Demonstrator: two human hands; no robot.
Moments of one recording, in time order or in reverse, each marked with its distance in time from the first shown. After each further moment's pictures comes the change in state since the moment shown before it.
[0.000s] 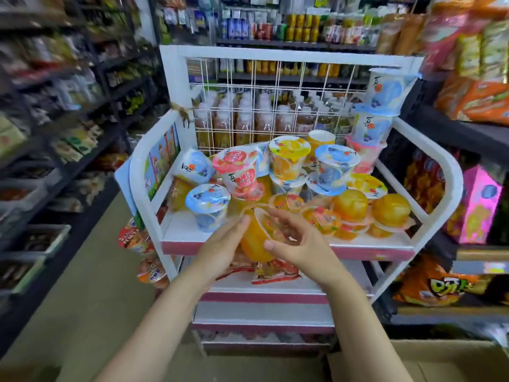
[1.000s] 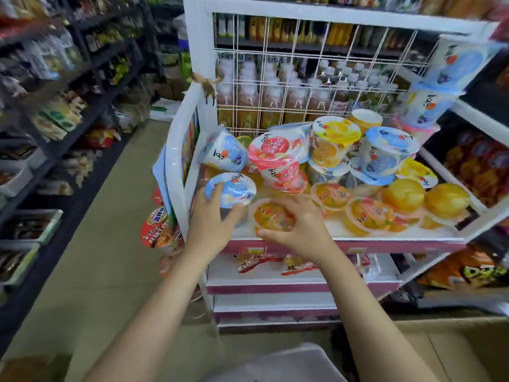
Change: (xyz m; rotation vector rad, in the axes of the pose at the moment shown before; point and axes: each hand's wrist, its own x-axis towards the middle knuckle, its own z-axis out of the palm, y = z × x) left_hand 0.086 -0.046 -0.123 0.739 0.272 0.199; right_hand 0.091 0.044 0.092 -0.602 0.175 -0.112
